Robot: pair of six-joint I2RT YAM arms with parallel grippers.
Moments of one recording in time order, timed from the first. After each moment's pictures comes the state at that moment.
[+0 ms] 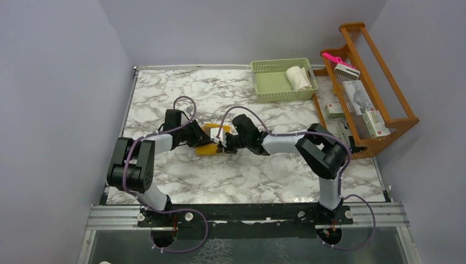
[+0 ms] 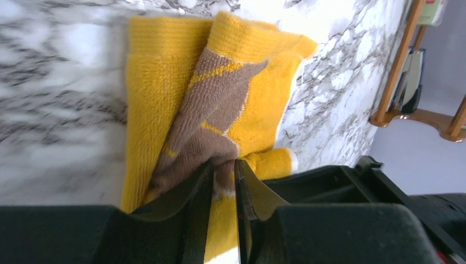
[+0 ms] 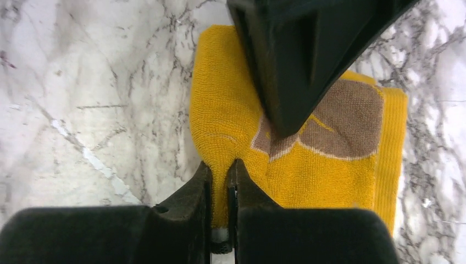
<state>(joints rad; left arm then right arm) -0.14 1.65 0.67 0.12 0.62 -0.68 0.86 1.95 1.04 0.32 -0.51 -0.62</state>
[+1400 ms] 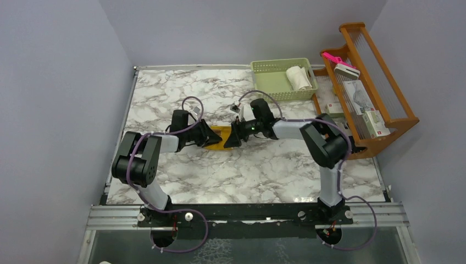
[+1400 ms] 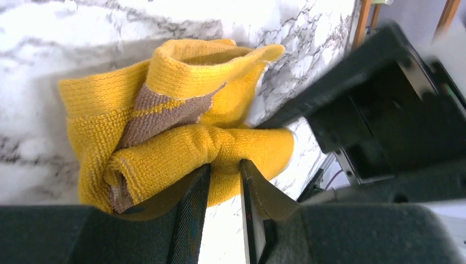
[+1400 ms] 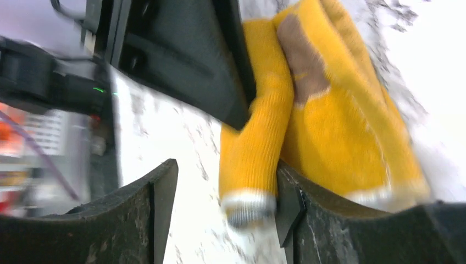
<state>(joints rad) -0.19 1.65 0.63 0.28 0.69 -0.79 0.61 2.12 1.21 0.26 -1.01 0.30</state>
